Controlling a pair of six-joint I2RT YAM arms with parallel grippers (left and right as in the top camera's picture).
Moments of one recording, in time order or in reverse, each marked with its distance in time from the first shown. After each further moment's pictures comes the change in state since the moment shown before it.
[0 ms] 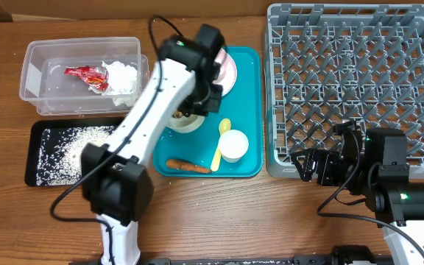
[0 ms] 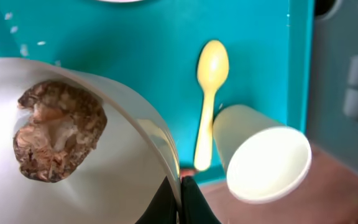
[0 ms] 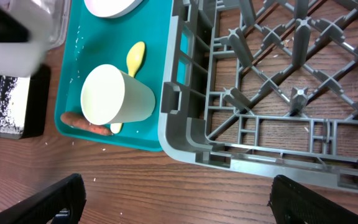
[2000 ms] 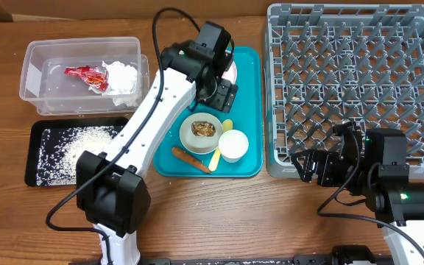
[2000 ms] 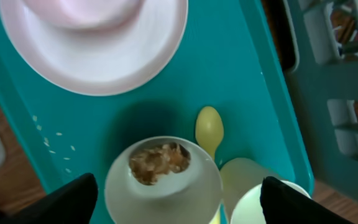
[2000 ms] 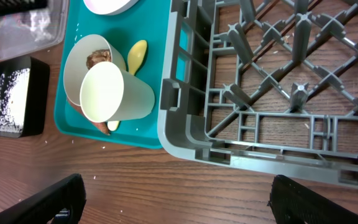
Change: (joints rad) left arm -0.055 -0.059 -0.109 0.283 -0.081 0.133; right arm 0.000 0.000 0.000 -0.011 0.000 0.000
